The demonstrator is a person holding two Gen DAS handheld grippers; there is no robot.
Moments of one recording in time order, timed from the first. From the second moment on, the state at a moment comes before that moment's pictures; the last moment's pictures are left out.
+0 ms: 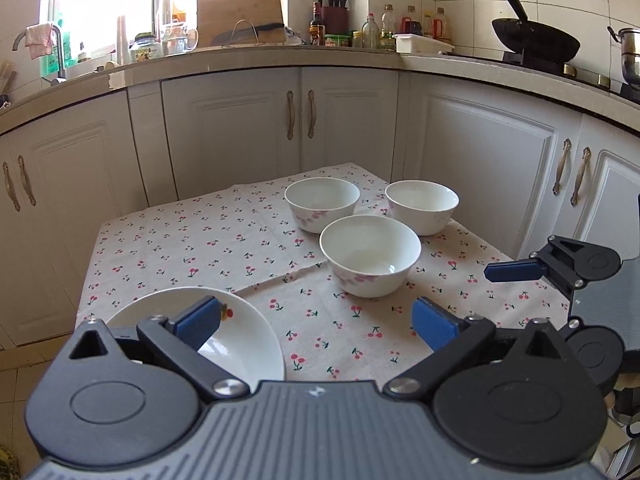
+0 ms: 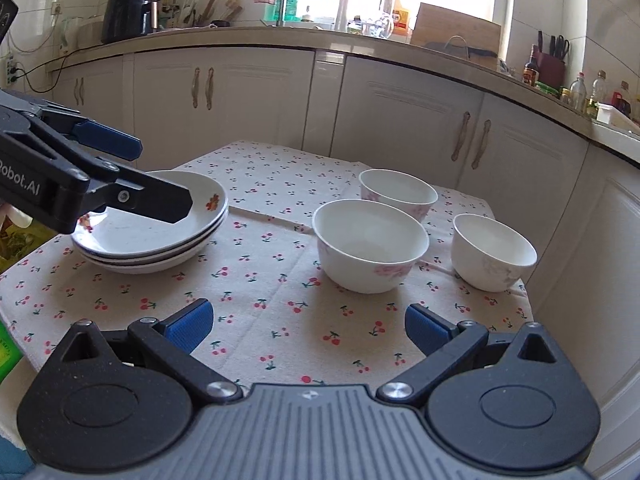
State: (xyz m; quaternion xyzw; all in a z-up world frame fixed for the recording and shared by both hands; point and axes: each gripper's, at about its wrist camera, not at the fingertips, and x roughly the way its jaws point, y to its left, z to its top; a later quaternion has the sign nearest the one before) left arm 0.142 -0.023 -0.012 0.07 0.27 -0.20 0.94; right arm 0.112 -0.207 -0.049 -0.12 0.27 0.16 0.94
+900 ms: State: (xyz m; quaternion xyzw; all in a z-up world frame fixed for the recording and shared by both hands) left arm 0.294 -0.104 -0.048 0.09 0.38 -0.27 0.88; right arm 0.209 -0.225 -0.076 -0.11 0.27 0.16 0.94
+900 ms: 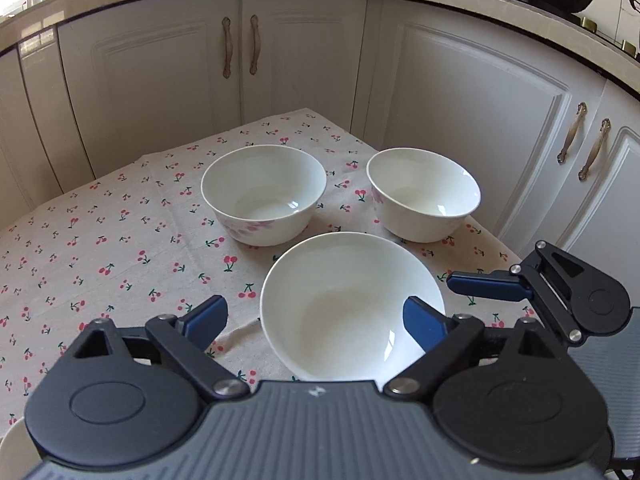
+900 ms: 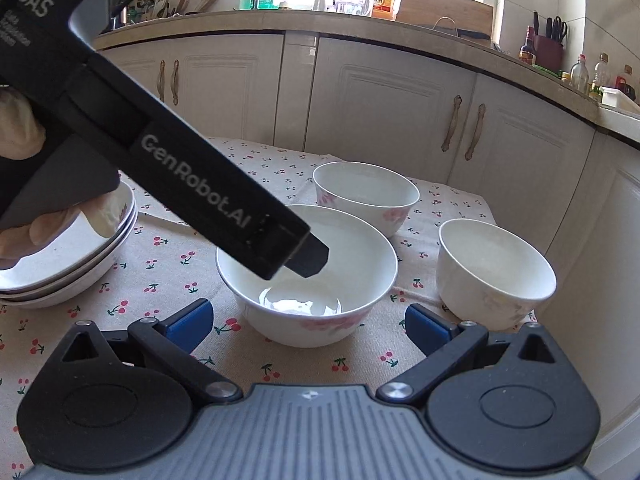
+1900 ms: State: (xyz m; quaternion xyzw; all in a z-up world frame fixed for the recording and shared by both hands) left arm 0.317 -0.120 -0.064 0.10 0.40 -0.30 0.86; right arm 0.225 -0.225 -0.080 -0.09 0.28 0.17 0.94
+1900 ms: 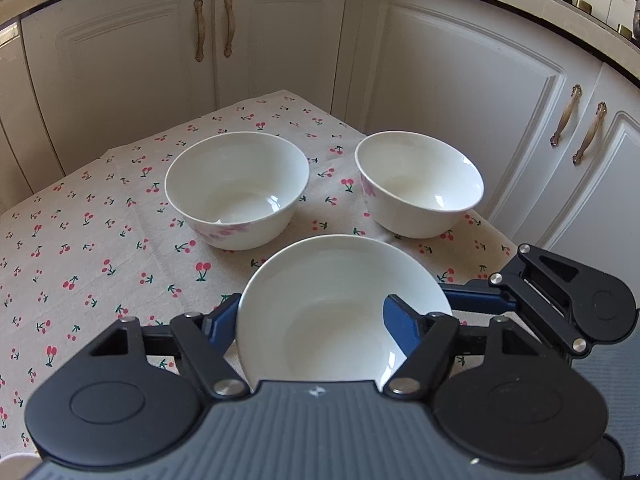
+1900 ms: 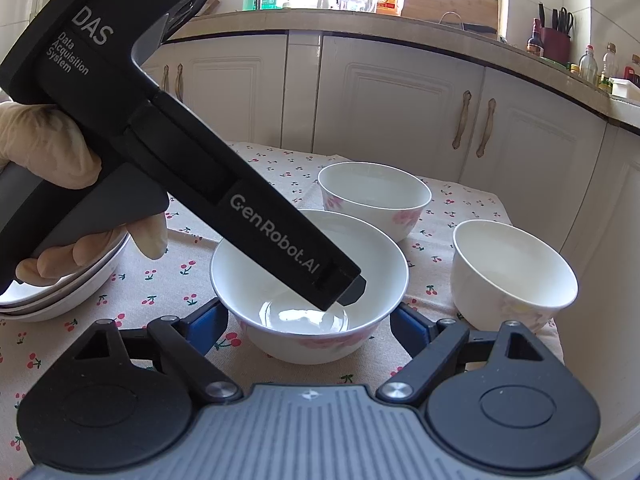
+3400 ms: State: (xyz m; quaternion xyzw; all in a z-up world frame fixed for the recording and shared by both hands) left arm 0.184 -0.116 -0.050 0.07 0.39 -0.31 0.86; right arm 0.108 -0.234 -0.055 -0.10 0.30 0.20 0.93
